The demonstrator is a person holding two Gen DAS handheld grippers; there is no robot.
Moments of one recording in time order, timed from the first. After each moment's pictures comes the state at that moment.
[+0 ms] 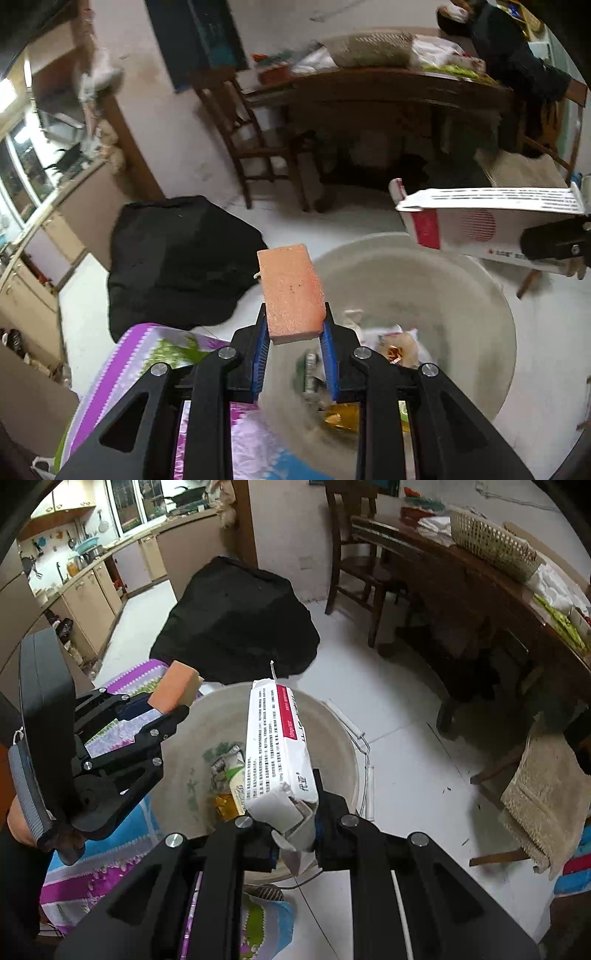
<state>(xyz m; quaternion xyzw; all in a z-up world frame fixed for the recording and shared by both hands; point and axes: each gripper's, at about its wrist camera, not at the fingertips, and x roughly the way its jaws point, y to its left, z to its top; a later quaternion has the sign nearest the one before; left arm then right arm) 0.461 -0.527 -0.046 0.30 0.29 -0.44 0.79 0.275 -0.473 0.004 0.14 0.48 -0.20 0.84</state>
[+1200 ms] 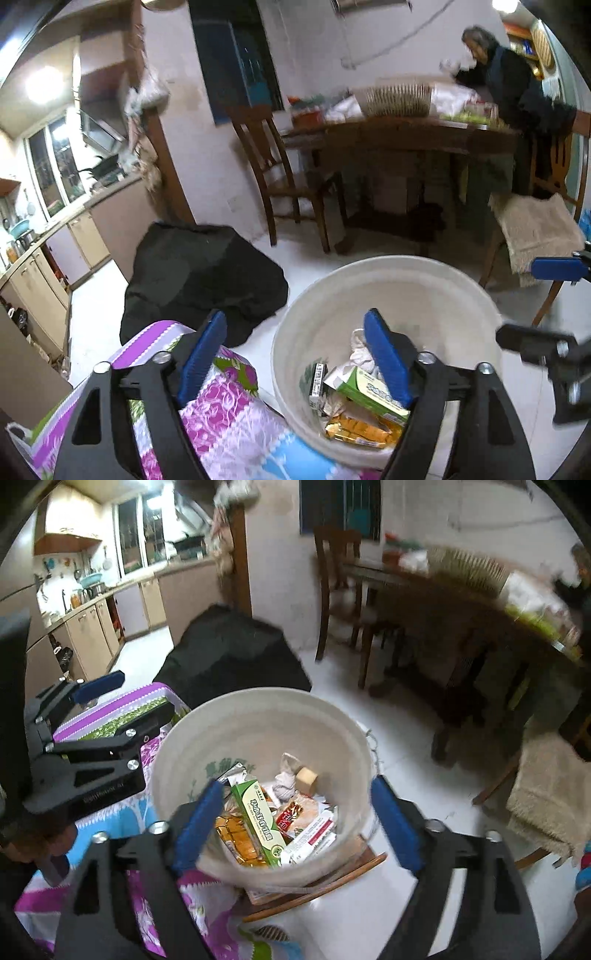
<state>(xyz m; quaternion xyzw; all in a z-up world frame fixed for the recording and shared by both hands) 0.414 -0.427 -0.035 0.22 0.19 -0.41 0.86 0.215 -0.410 -0.022 0.09 0.34 -0.25 0.90</state>
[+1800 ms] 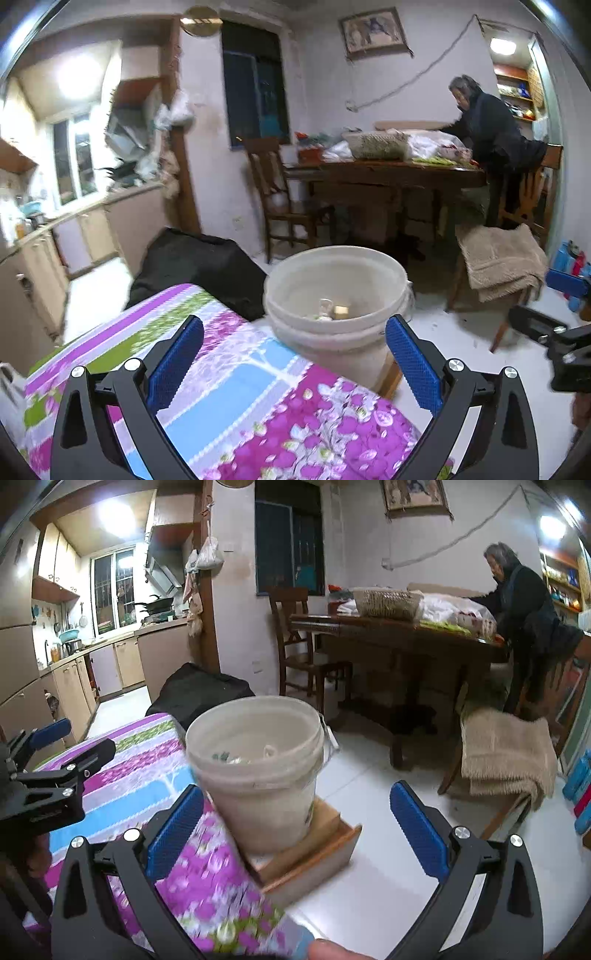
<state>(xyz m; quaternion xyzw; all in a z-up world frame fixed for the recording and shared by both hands) 0.243 -0.237 -0.016 0.14 0.15 -0.42 0.88 0.053 -0.294 -0.016 0.12 0.23 -0.34 0.90</state>
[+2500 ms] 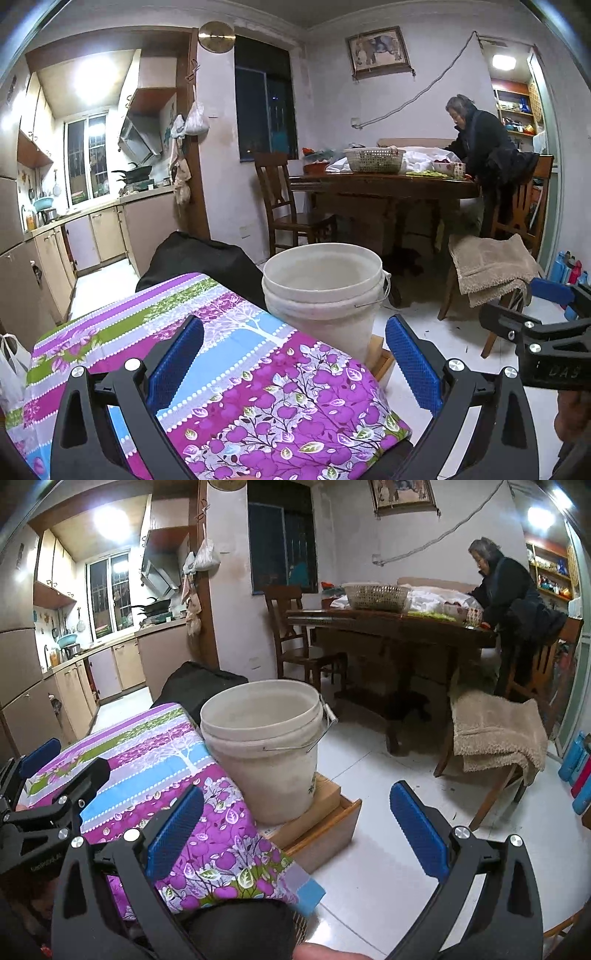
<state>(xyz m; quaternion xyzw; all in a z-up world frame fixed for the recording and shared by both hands) 0.169 -0.178 -0.022 0.12 0.15 -0.41 0.89 0.016 -0.243 -0.034 0.13 0.23 -0.35 0.90</state>
